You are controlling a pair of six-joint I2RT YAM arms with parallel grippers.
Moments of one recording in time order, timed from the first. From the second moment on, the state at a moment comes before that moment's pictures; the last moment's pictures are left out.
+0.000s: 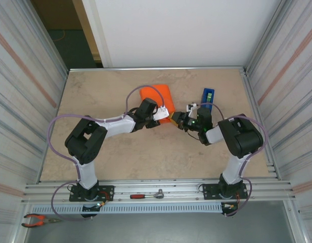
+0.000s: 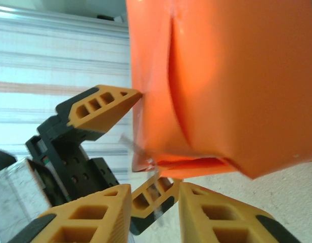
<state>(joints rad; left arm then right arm) -0.69 1.85 1.11 -0.03 -0.16 0.70 0.35 1.80 0.56 0.95 -0.67 1.21</state>
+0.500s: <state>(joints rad) -0.69 1.85 1.11 -0.03 -0.16 0.70 0.41 1.78 0.59 0.91 -0.65 1.17</state>
